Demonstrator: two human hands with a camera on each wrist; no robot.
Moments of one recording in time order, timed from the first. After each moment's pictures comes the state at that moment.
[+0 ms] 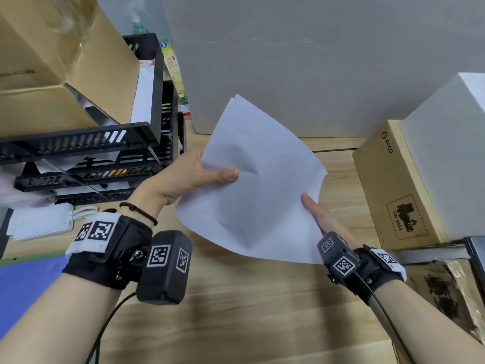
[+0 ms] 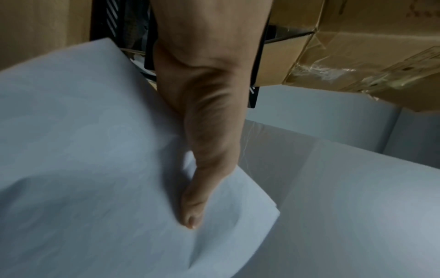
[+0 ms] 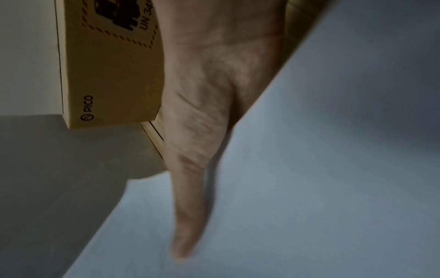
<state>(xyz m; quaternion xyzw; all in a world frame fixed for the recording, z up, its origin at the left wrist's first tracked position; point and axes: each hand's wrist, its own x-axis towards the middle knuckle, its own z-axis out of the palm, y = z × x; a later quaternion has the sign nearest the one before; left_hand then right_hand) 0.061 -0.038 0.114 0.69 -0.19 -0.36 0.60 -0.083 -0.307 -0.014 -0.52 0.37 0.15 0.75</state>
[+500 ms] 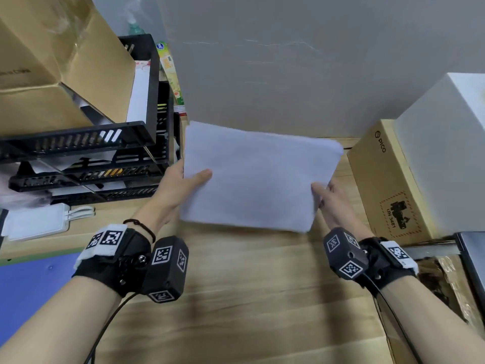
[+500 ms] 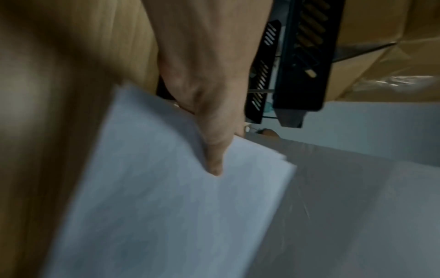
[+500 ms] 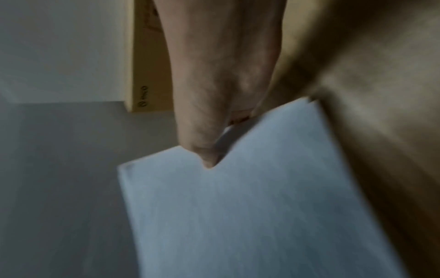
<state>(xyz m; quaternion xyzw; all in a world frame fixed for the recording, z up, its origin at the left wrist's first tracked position) 0.057 -0.028 0.049 0.72 -0.02 -0.25 0.65 -0.066 -0.331 0.004 -0.63 0.36 -0.05 0.69</state>
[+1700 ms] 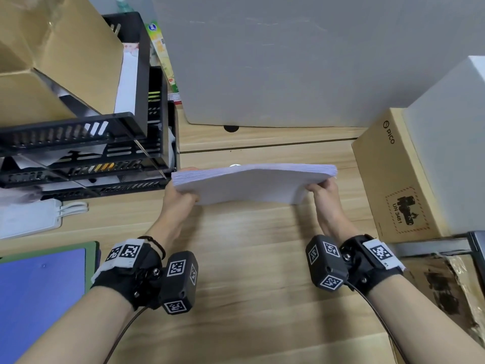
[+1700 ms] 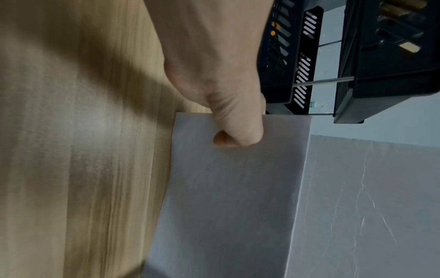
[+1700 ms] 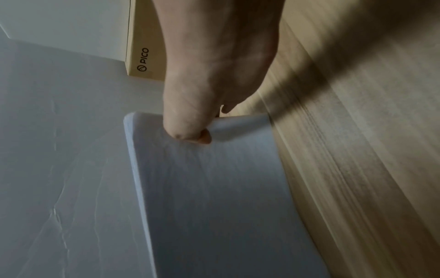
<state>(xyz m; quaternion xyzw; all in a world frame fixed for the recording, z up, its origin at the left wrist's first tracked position) 0.039 -0.030 -0.015 0.75 0.07 -0.16 0.64 -0.055 -0.311 -0.014 -0.66 0.39 -0.08 0.63</state>
